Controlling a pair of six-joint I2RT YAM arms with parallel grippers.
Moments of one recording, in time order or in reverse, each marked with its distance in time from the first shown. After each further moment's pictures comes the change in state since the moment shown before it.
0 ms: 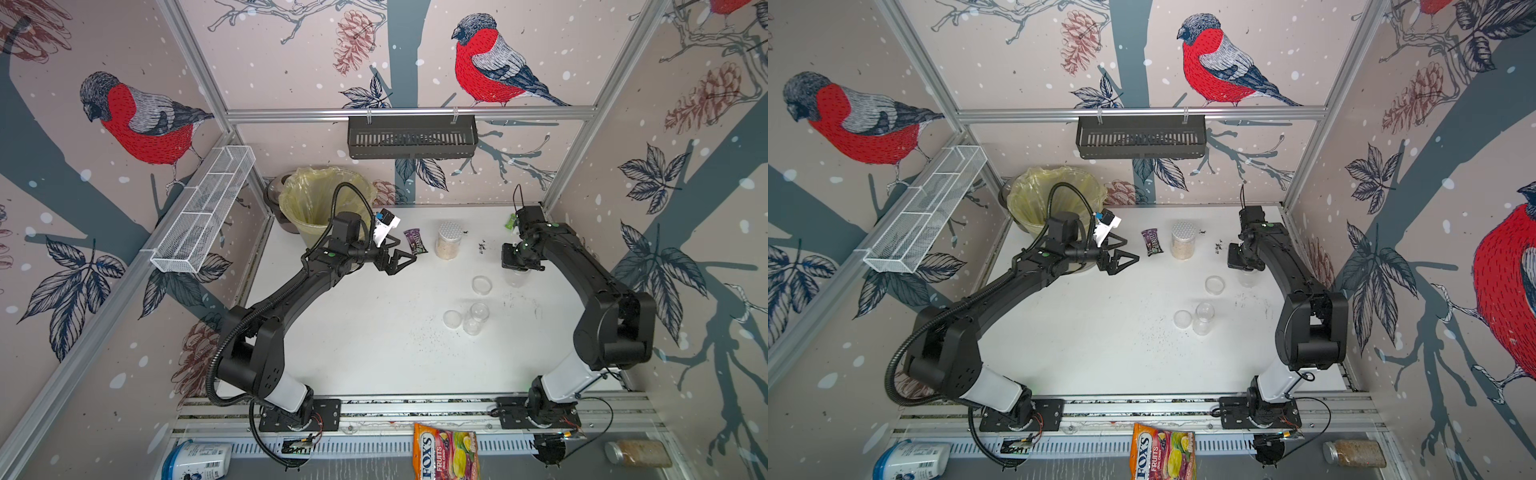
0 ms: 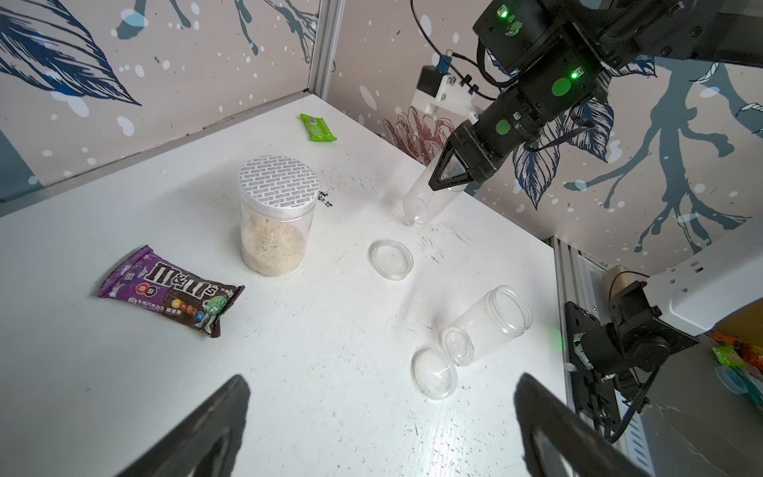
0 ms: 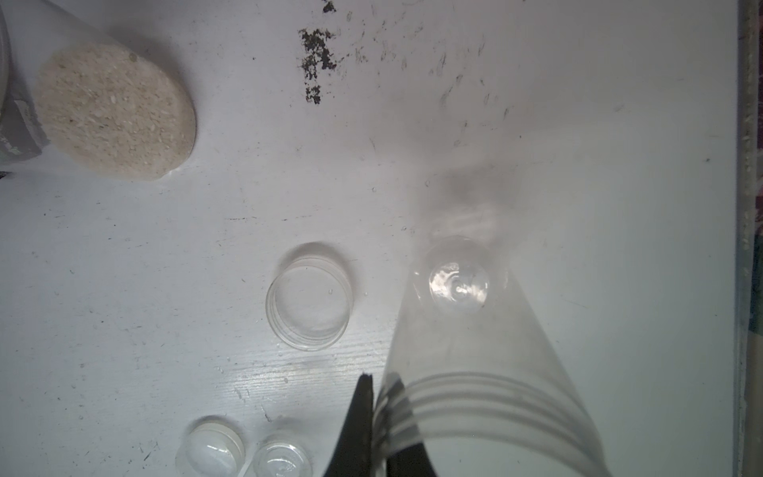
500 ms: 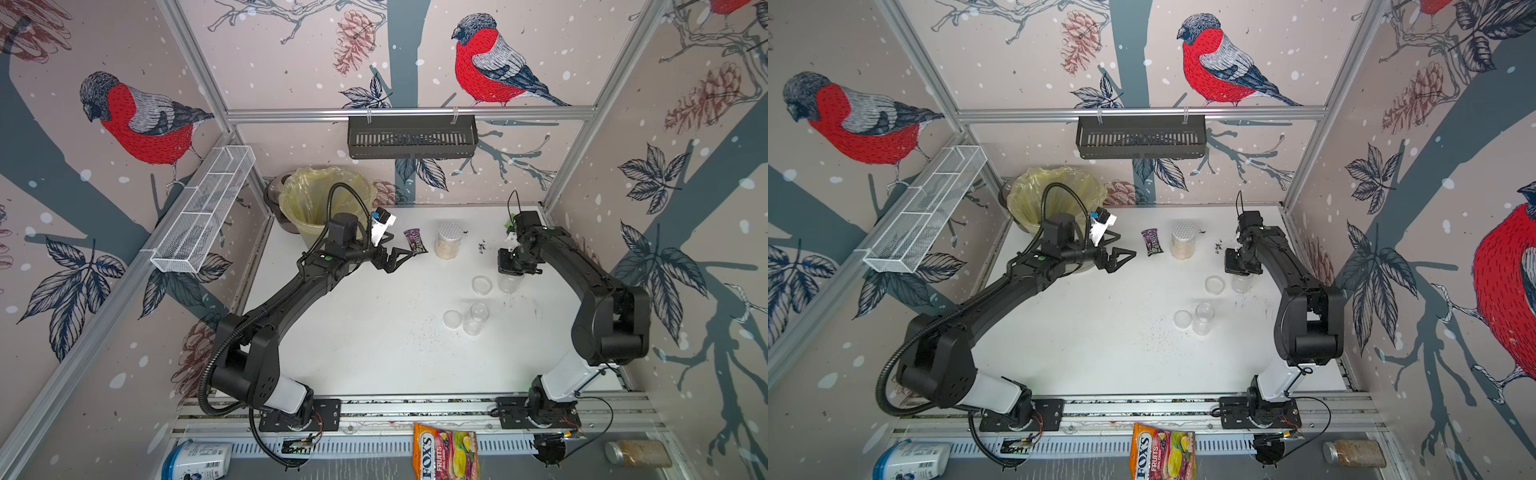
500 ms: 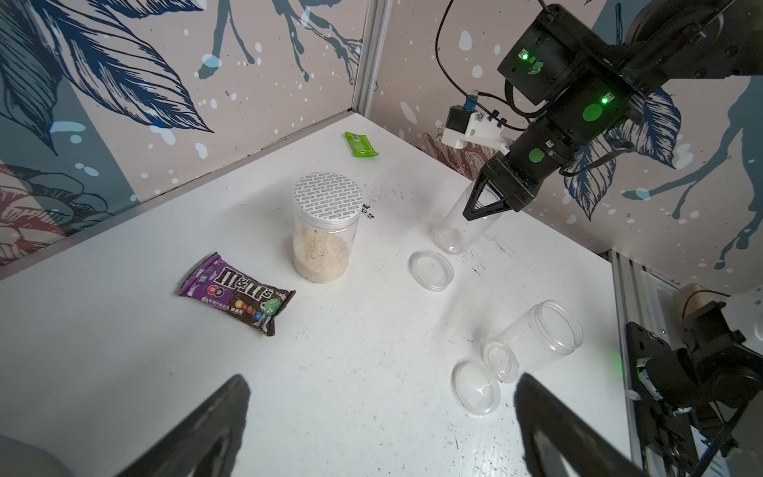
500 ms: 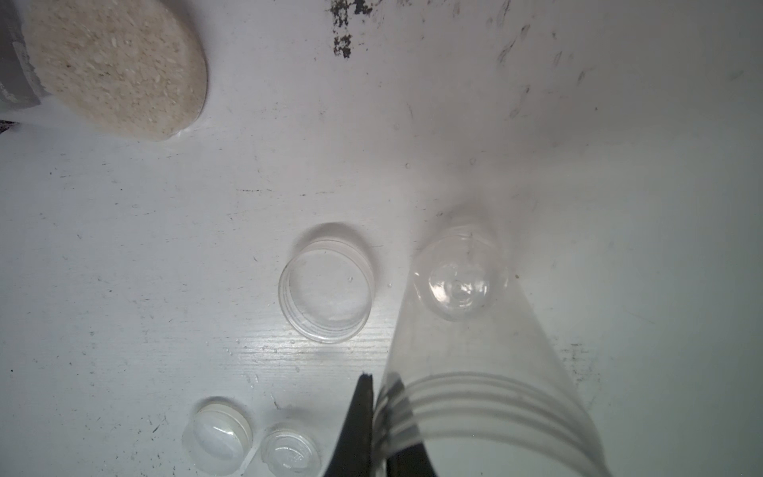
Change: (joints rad) left arm 0.000 -0.039 -0.024 0.032 -0.134 0.016; right arm -0.007 0.021 -0.045 0.025 -0.094 -0.028
